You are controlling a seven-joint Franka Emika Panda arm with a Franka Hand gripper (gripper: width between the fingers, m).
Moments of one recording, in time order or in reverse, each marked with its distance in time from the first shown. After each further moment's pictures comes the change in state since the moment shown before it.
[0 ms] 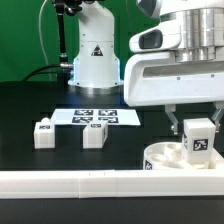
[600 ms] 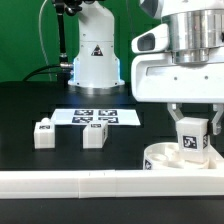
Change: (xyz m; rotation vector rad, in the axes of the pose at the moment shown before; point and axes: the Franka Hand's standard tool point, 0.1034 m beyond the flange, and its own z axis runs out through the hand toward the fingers) arm -0.008 -0.008 0.002 0.004 -0.015 0.610
